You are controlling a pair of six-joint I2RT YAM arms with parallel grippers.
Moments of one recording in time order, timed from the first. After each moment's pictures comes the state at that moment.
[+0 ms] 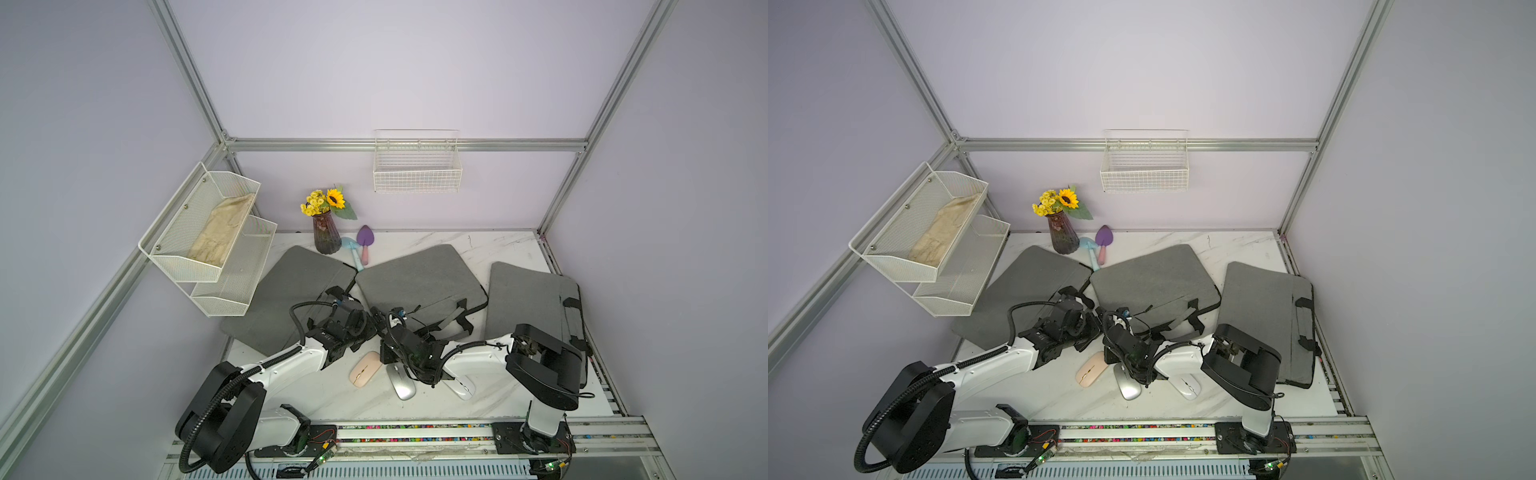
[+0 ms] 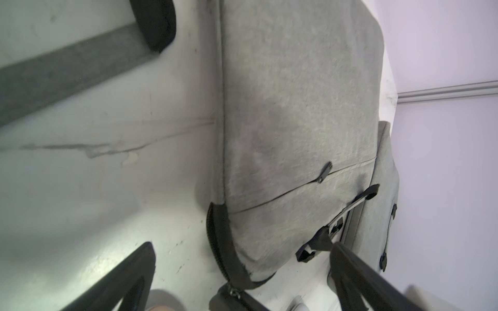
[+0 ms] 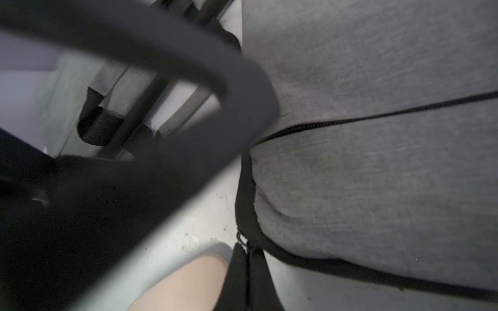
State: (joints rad) left arm -0.55 1.30 0.58 -0.05 0.08 -1.11; right arm 1.08 1.81 0.91 0.21 0.26 0.80
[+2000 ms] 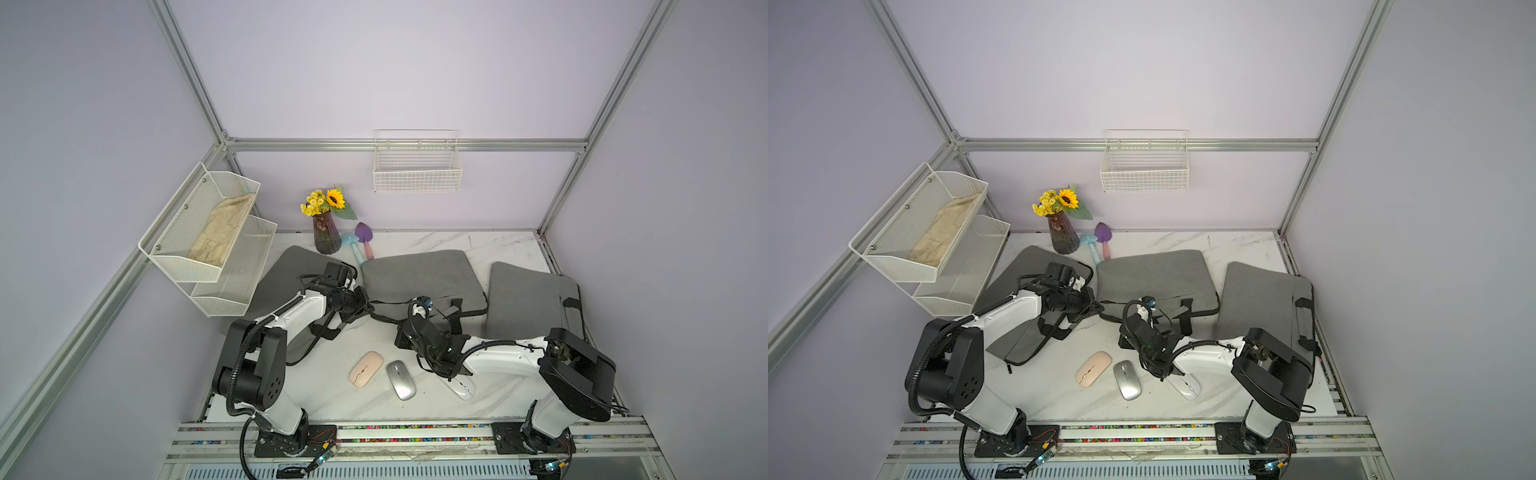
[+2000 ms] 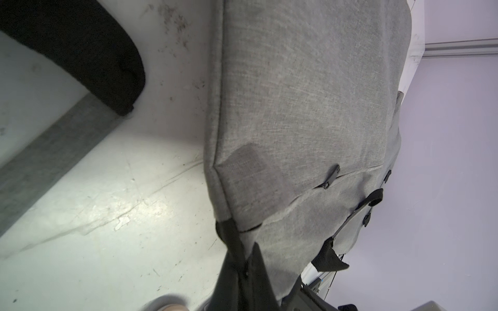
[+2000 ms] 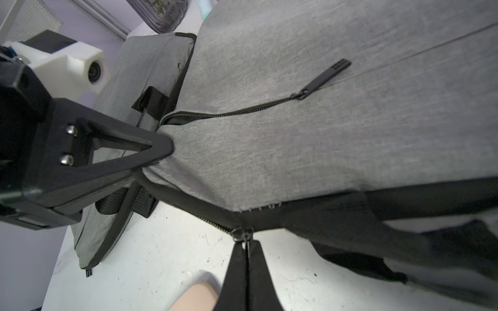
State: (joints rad) left arm -0.24 1.61 1.02 -0.44 0.47 -0.79; right arm 0.99 1.64 0.83 0.12 0.36 0.96
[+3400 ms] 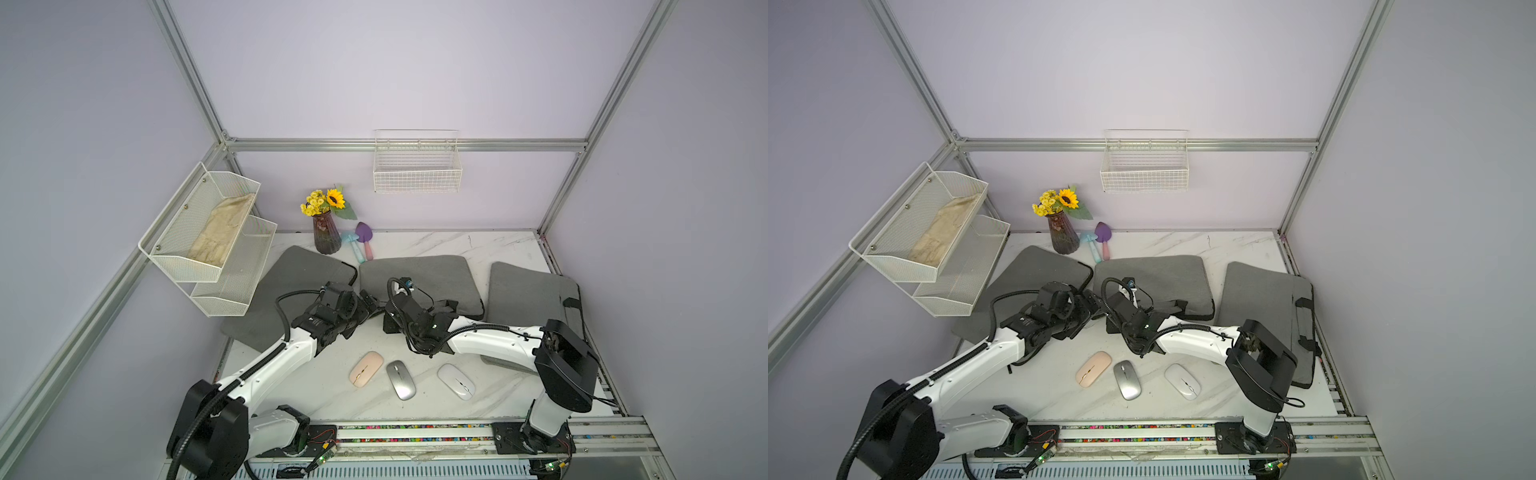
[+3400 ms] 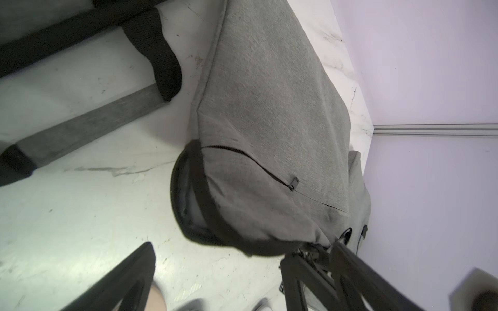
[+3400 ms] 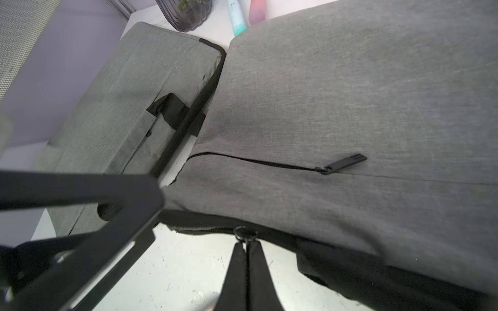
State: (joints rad) left arm -0.45 1.18 0.75 -0.31 0.07 -1.15; right arm 0.98 1.73 1.16 -0.15 0.35 0.78
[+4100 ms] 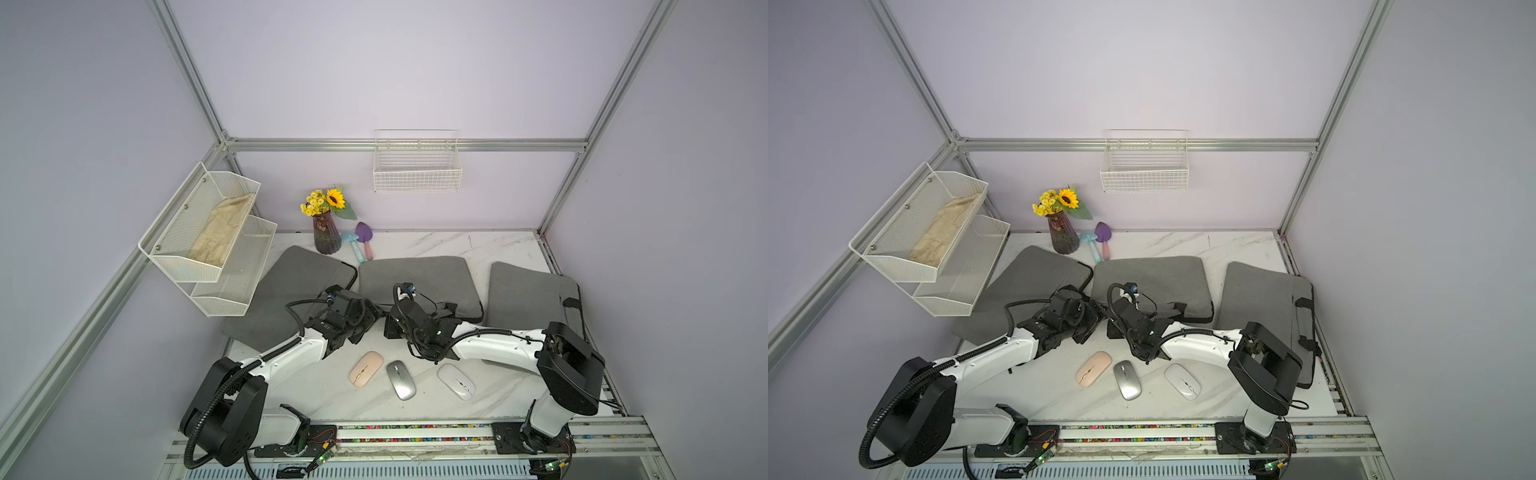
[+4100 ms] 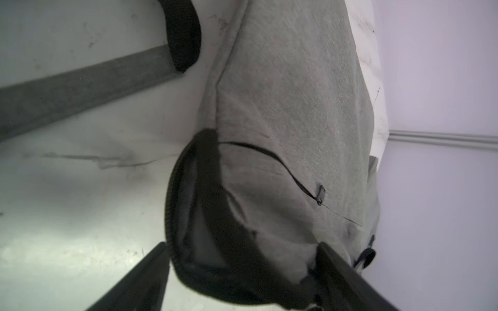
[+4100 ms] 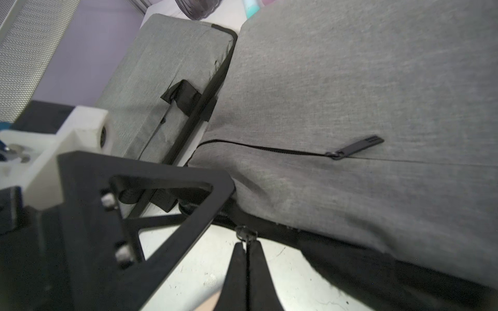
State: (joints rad) left arm -0.49 1.35 0.69 -0.13 0.05 -1.21; right arm 0.99 1.69 1.04 -0.04 0.26 0.83
